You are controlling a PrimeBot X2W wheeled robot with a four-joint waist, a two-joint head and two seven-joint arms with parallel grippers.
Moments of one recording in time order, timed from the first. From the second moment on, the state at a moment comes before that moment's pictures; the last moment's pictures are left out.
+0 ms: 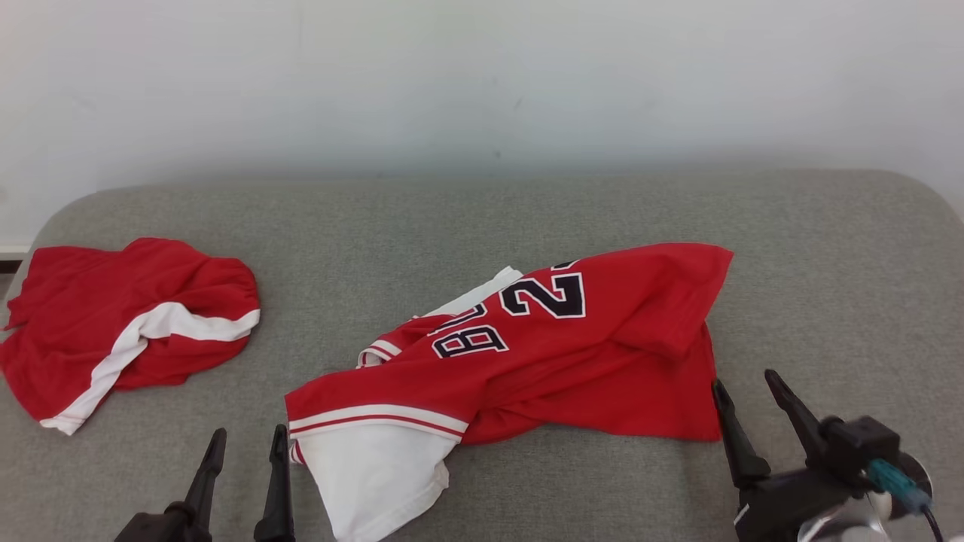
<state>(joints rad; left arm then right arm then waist) 0.02 0.05 0.02 0.14 -0.19 -0.10 -0.26 -0.12 -0.25 0.18 0.33 0.31 0.13 -0.23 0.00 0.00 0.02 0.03</state>
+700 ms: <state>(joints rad) -0.02 0.05 -0.02 0.15 -0.20 -0.09 -0.26 -0.49 -0.30 0.38 0.82 0.36 0.13 -0.24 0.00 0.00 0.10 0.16</state>
